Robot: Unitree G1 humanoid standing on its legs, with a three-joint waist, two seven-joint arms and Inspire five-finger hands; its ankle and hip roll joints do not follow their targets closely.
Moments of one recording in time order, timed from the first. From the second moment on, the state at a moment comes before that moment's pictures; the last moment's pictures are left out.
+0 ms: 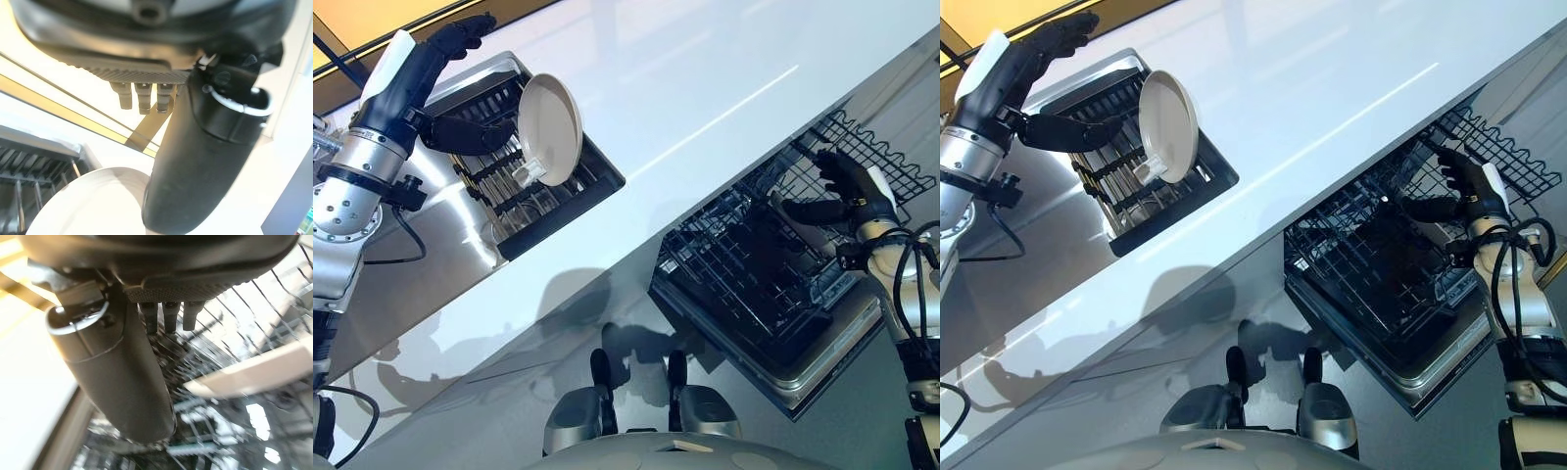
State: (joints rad) left arm -0.35 1.06 0.05 0.01 -0.19 -0.18 -0.04; right arm -0.23 -0.79 -0.10 0.18 0.17 0.17 -0.08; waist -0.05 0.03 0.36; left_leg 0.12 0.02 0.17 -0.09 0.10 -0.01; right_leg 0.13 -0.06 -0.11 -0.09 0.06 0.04
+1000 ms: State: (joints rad) left arm -0.70 1.22 -0.42 0.23 0.28 -0.13 -0.23; right arm -0.13 -0.74 -0.01 -0.05 0.24 0.04 0.01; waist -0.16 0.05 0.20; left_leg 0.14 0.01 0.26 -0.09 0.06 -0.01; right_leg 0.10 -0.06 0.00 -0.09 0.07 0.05
